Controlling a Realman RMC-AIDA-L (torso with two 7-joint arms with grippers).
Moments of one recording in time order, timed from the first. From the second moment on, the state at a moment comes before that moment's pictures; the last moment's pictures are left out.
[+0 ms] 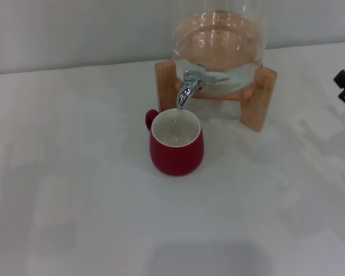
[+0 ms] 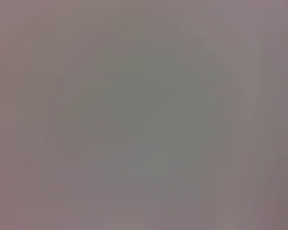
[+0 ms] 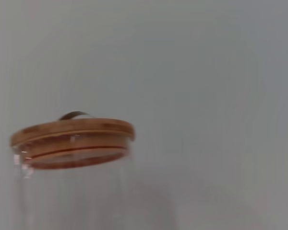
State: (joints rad) left arm -0.19 -2.08 1.78 0.37 -0.35 1.20 -0.12; right arm 0.28 2.00 -0.83 -0.10 -0.82 -1.59 0.60
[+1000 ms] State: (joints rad) left arm -0.19 -2.08 1.78 0.37 -0.35 1.20 -0.12; right arm 0.39 2.01 -1.11 -0.10 -0.83 -1.57 0.72
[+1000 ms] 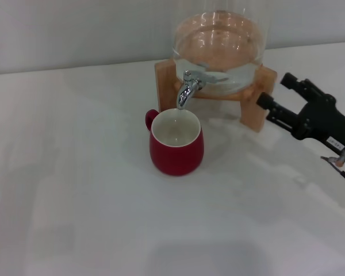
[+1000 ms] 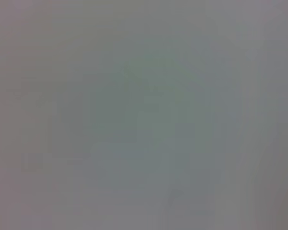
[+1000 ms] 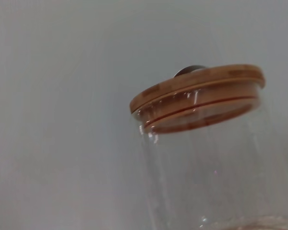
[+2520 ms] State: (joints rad) left arm -0.21 -2.08 1.79 0.35 -0.34 1.20 -0.12; right arm 0.51 2.02 -1.24 -0.10 -0.83 -1.50 0.80
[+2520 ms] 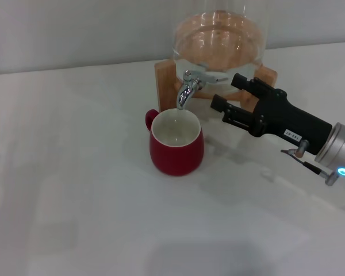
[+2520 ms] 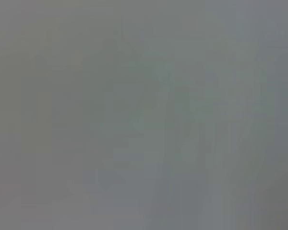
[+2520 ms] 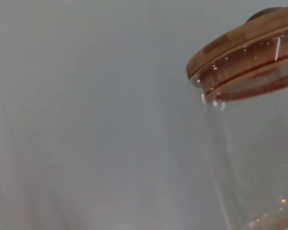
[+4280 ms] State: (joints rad) left arm -0.21 -2.08 1.79 0.35 -0.33 1.20 -0.12; right arm 0.55 2.02 -1.30 -0.13 -0.83 -1.50 0.87
